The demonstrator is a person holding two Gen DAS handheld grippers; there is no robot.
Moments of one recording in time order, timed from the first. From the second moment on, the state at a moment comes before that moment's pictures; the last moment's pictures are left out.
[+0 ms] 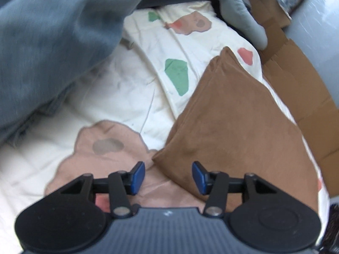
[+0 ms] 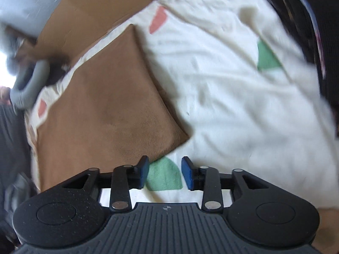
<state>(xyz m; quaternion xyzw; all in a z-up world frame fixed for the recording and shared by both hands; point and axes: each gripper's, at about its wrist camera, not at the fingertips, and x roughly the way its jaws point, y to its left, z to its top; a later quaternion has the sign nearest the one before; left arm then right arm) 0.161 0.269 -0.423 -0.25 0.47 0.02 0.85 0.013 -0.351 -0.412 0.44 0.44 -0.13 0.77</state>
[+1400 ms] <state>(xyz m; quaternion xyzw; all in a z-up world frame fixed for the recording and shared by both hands) 0.161 0.315 -0.483 -0.53 0.39 -0.01 0.75 0.017 -0.377 -0.484 0.66 0.27 -0.10 0.70</state>
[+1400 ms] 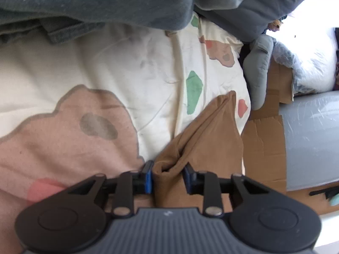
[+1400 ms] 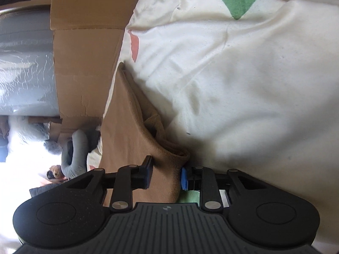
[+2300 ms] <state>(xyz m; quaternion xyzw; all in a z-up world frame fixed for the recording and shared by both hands) 0.113 0.298 -0.411 -0.49 0.44 0.00 0.75 -0.020 -0.386 -0.393 0.61 0.28 -0.18 0.72</state>
